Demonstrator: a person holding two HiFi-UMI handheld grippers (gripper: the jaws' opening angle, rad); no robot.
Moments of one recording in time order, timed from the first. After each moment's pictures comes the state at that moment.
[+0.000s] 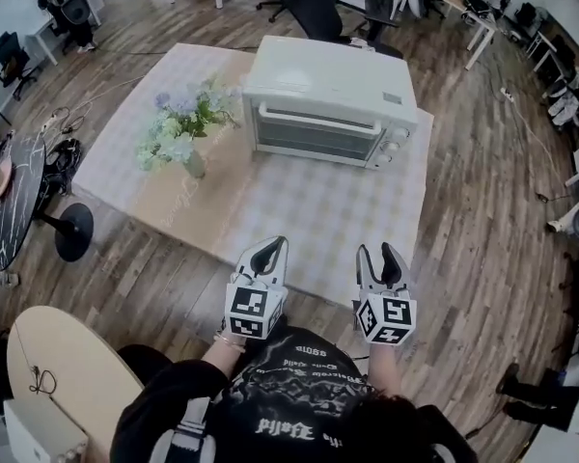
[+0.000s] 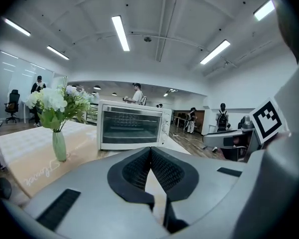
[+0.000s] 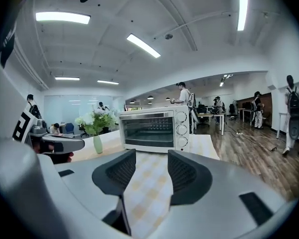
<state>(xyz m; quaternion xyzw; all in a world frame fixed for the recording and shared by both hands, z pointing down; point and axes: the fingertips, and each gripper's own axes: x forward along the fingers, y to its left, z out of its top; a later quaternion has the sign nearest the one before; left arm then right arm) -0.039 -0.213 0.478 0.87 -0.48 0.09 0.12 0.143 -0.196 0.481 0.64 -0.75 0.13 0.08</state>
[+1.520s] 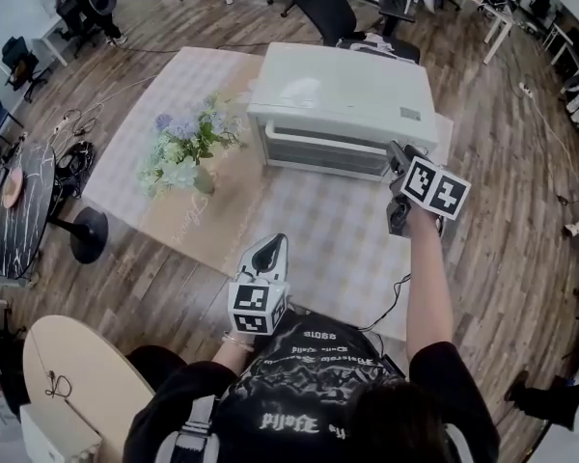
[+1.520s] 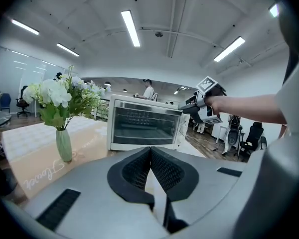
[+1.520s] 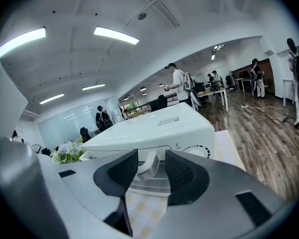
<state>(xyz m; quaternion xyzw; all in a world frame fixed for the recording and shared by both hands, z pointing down) -0.056 -0.296 0.488 0.84 -0.52 0.09 0.15 0.192 -0.470 0.420 0.62 -0.74 0.27 0.04</state>
